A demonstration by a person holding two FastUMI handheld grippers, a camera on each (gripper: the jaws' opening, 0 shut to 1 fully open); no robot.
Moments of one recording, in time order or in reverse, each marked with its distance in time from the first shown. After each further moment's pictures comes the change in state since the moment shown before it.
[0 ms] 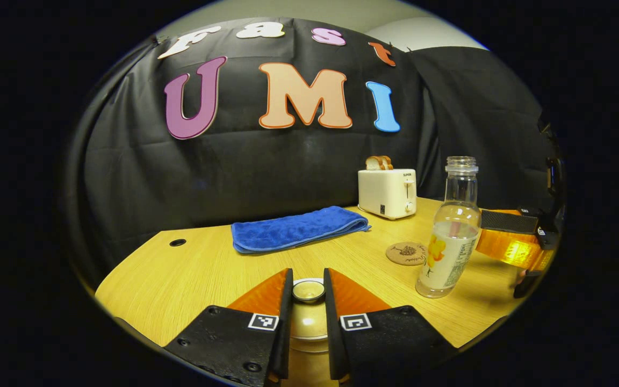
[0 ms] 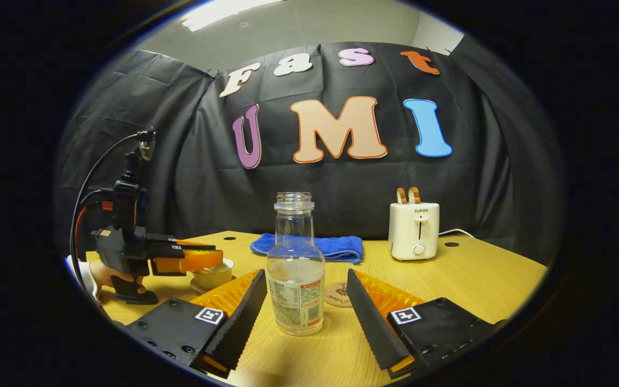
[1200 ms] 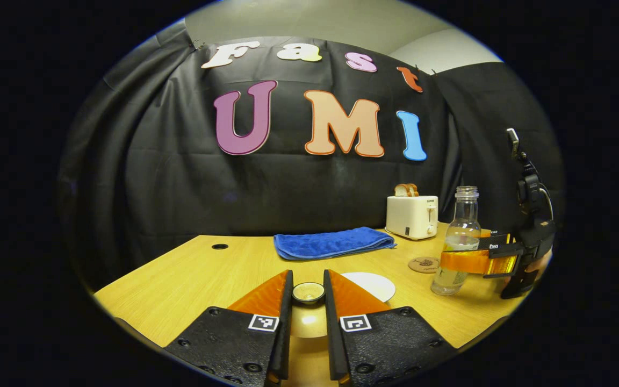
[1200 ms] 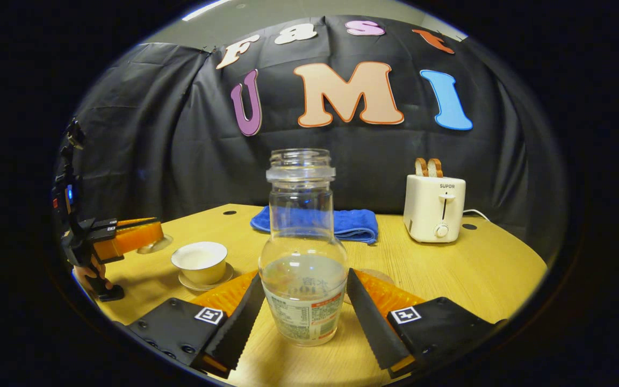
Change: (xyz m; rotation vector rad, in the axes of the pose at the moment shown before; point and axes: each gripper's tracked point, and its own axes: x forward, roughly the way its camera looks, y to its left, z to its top) left arm -0.066 0.059 0.008 -0.065 -0.132 0.162; right arm 0.056 0.009 -0.037 -0.008 0.215 0.001
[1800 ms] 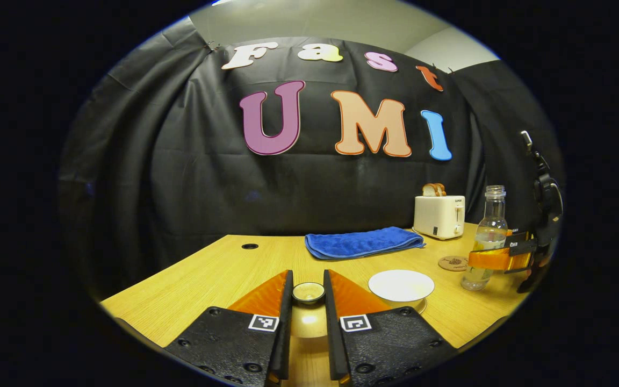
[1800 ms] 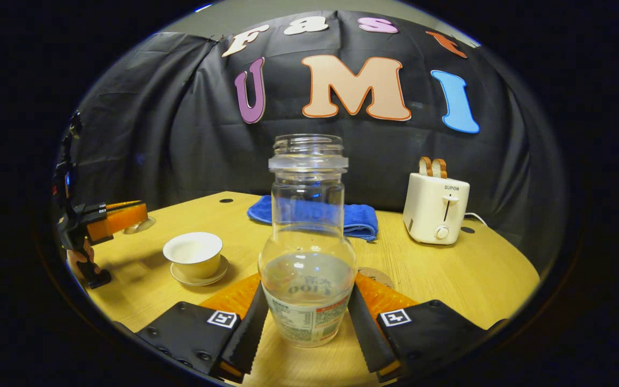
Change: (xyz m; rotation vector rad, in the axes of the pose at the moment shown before) left arm -0.005 0.043 -0.002 0.003 0.000 0.109; right arm 0.003 -0.005 0.000 -0.123 0.050 -0.044
